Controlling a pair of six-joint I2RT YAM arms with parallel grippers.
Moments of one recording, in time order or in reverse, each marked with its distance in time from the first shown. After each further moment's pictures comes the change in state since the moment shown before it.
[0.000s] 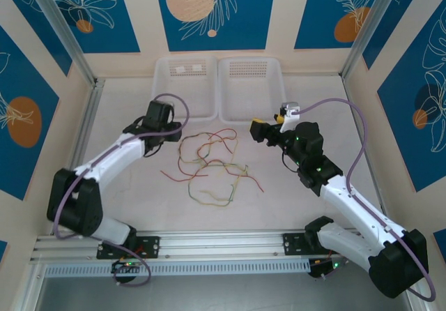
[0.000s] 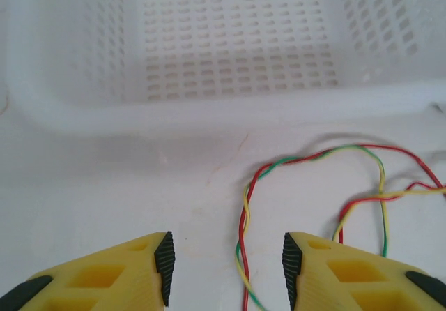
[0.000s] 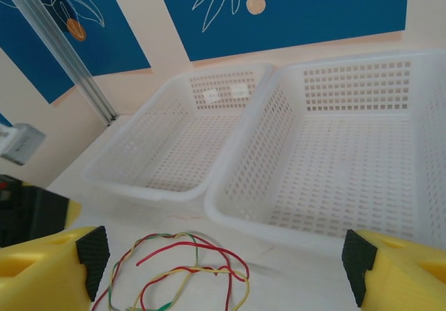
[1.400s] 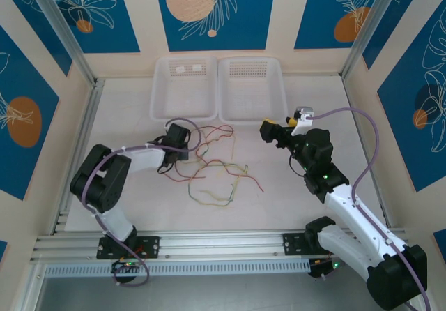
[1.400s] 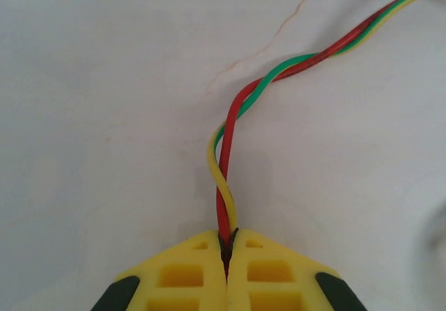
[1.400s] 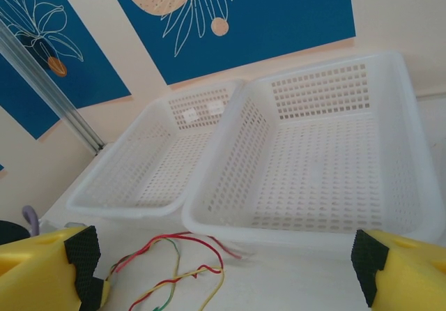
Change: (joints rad) left arm -0.091 0.250 -0.155 0.226 -0.144 -0.136; right arm -0.087 -0.097 -0.084 0.030 -0.006 0.076
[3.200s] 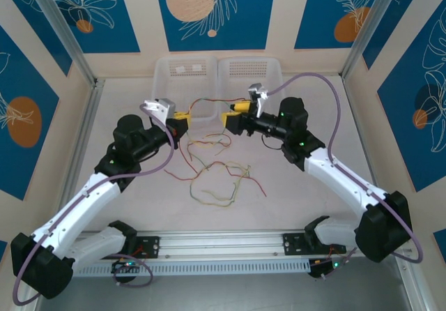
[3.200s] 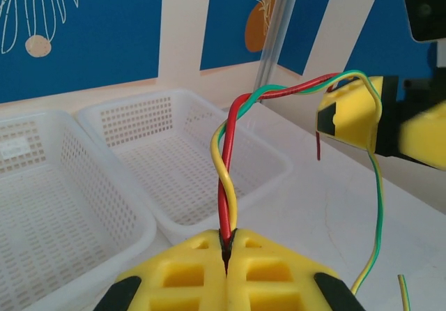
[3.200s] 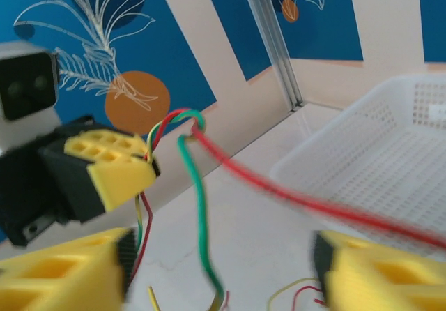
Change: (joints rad) left arm -0.001 -0.695 -0.004 0.195 0.585 0.278; right arm 0.146 0.409 0.363 0.116 -0.534 -0.018
